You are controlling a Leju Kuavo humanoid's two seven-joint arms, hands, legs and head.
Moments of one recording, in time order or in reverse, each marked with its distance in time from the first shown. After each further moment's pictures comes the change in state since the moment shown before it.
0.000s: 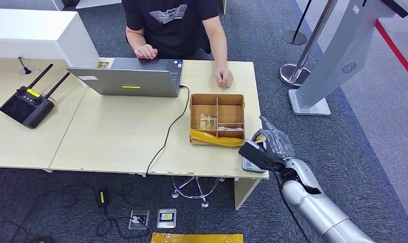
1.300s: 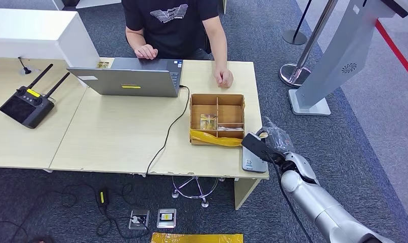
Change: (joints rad) left arm 0.002 -0.007 0.004 0.000 0.042 0.031 -0.002; right arm -0.116 0.054 0.019 0.269 -0.083 -0.010 -0.058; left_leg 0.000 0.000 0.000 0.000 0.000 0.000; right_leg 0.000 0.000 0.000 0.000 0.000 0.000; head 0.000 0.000
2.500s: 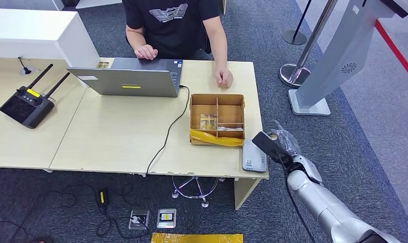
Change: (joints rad) left arm 0.003 -0.010 0.014 0.000 0.042 0.035 -0.014; right arm -0.029 -0.014 0.013 0.141 -0.160 -0.039 -0.084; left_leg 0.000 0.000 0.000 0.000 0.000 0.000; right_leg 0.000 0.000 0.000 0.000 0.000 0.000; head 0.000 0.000
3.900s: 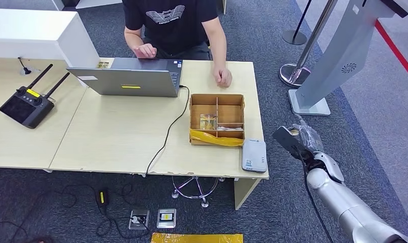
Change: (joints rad) left arm -0.001 0.005 0.001 0.000 -0.021 -0.035 0.000; right arm 0.023 -0.124 -0.035 -0.095 -0.004 -0.021 0.039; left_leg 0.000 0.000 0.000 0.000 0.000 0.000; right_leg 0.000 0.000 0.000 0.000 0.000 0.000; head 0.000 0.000
